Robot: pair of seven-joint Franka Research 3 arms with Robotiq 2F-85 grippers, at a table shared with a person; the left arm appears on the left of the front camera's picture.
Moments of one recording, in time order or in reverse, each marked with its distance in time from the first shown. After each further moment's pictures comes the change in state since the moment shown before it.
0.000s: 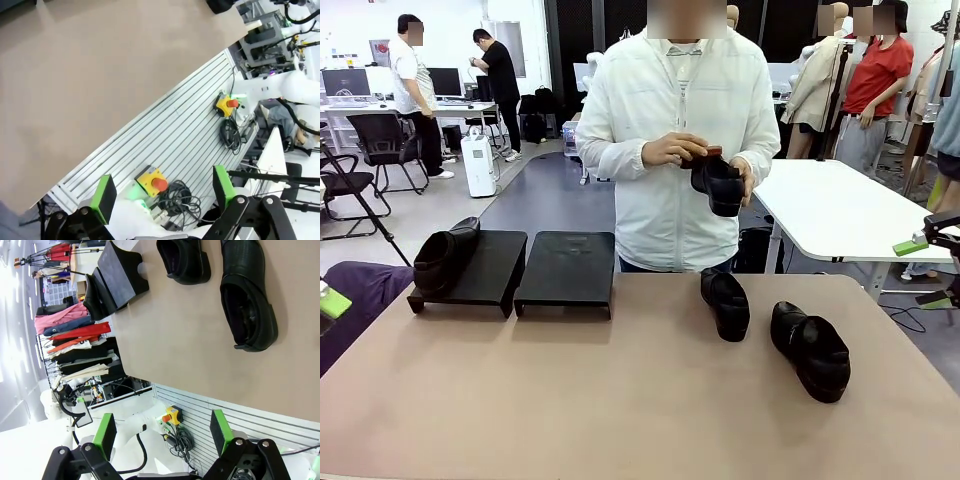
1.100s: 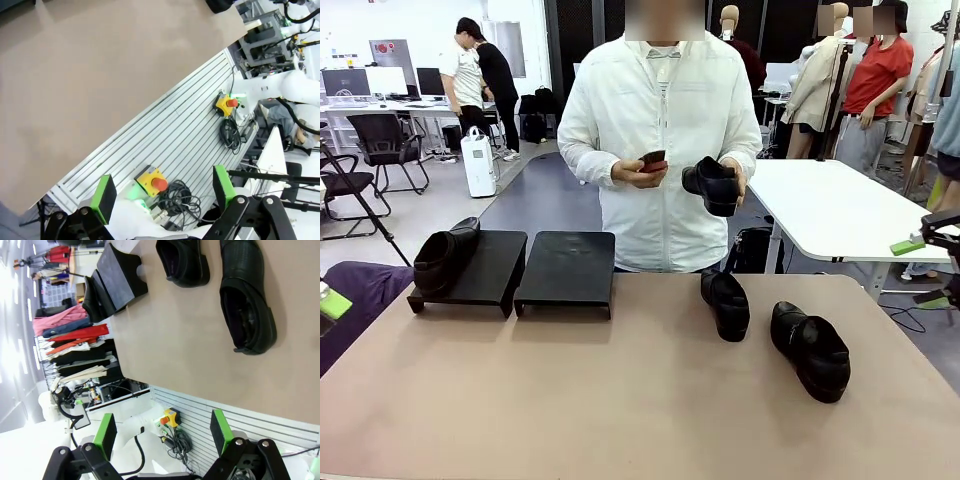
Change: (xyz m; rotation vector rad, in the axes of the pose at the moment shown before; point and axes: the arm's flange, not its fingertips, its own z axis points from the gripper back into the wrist) left arm 0.000 0.001 -0.001 -0.002 0.002 0.000; right arm 0.003 0.007 -0.007 -0.022 -0.009 0.013
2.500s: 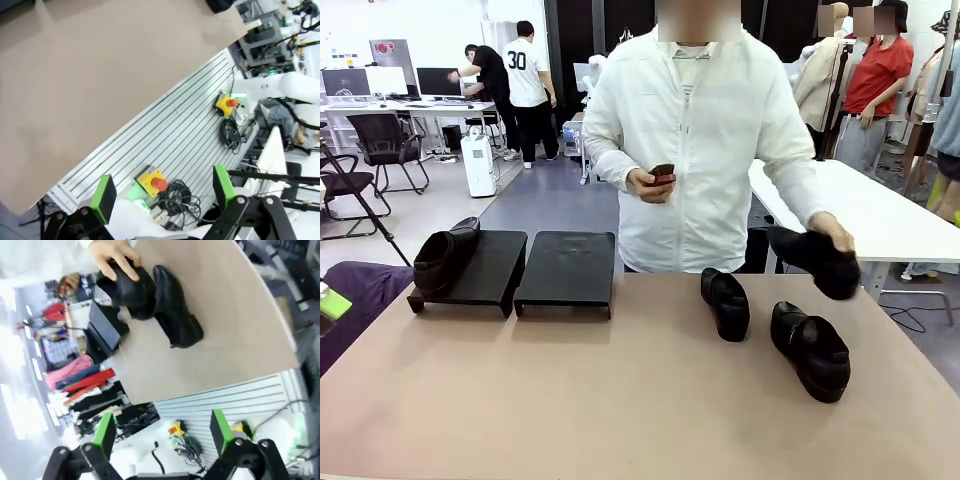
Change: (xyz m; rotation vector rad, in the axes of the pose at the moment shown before) left arm 0.000 0.001 0.000 -0.001 0.001 0.001; right arm -0.042 -0.087 0.204 -0.009 -0.207 -0.271
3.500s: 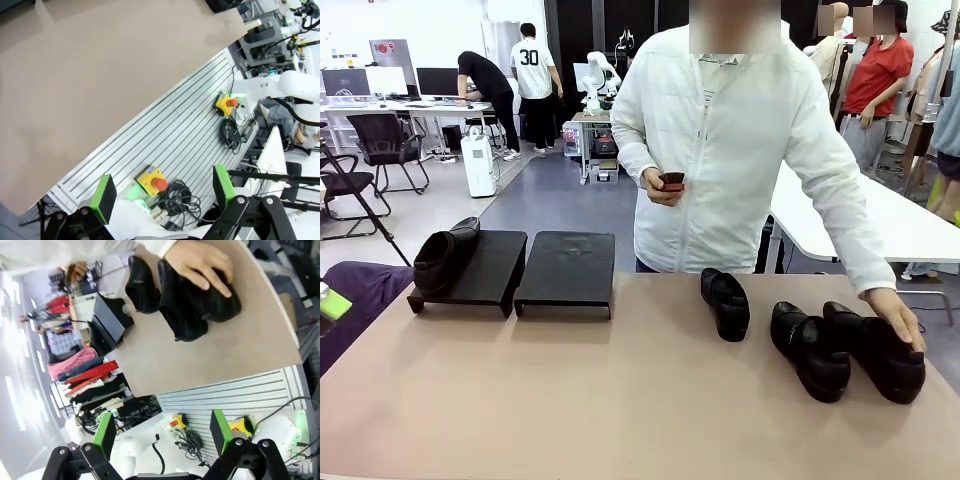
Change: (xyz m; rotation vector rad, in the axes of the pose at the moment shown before) left arm 0.000 0.000 0.000 0.000 0.000 -0.001; right arm -0.002 0.013 0.000 0.011 0.043 0.036
